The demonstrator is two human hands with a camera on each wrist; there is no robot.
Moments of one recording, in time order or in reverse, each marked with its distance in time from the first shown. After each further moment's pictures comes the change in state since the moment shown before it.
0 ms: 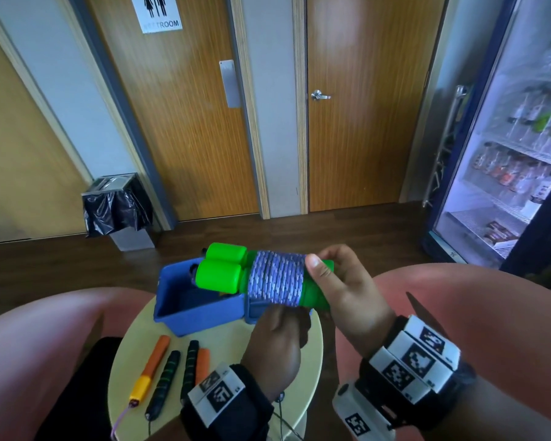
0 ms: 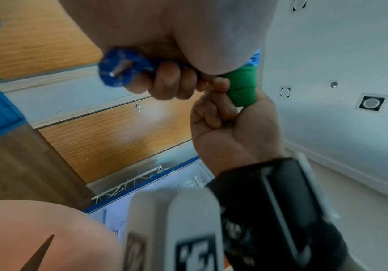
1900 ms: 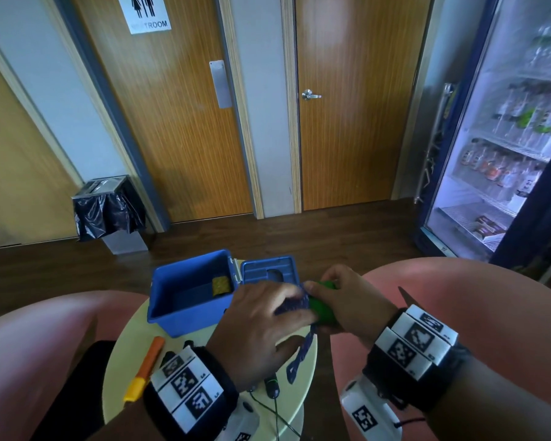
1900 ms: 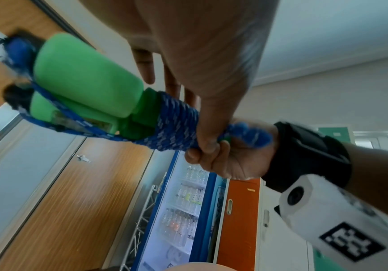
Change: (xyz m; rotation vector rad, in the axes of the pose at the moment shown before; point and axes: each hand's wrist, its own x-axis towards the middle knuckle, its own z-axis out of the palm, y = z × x) left_hand 0.003 0.011 -0.039 0.912 -0.242 0.698; right_hand 0.002 0.007 -0.026 -0.274 0.002 0.429
